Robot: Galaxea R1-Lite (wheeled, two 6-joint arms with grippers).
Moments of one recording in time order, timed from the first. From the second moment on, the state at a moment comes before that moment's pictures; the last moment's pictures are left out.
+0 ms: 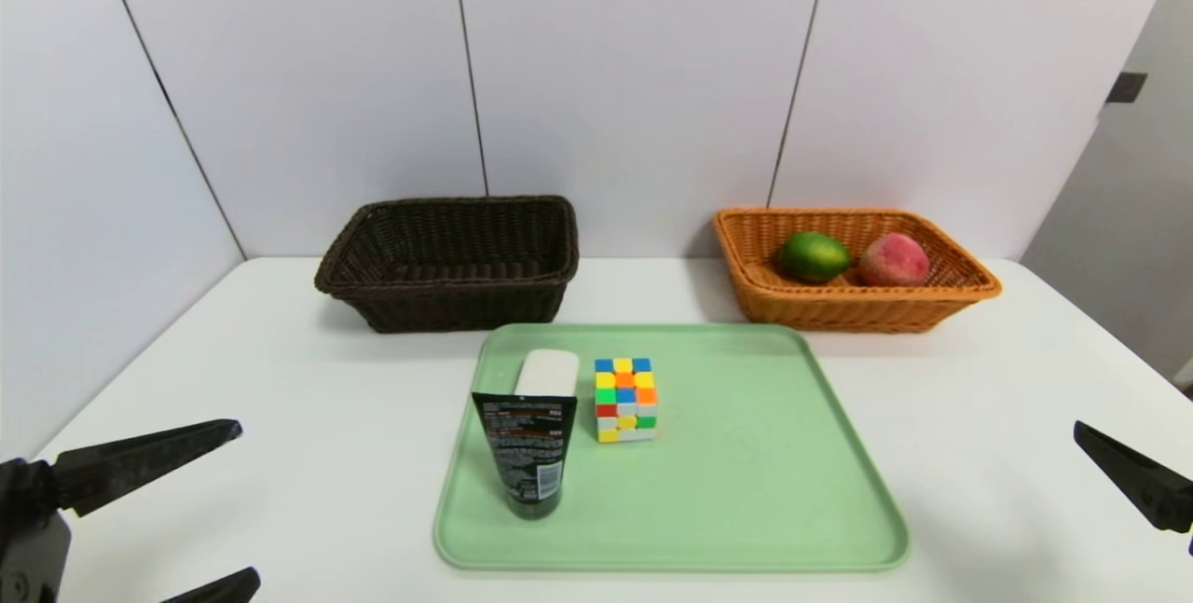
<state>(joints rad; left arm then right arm) -0.07 0.82 -0.29 -0.46 -0.84 -0.07 0.01 0.87 -0.27 -0.35 -0.04 -0.17</state>
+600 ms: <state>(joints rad) -0.13 1.22 -0.24 -0.78 -0.83 0.10 0.01 0.88 -0.28 -0.35 -0.03 -0.17</state>
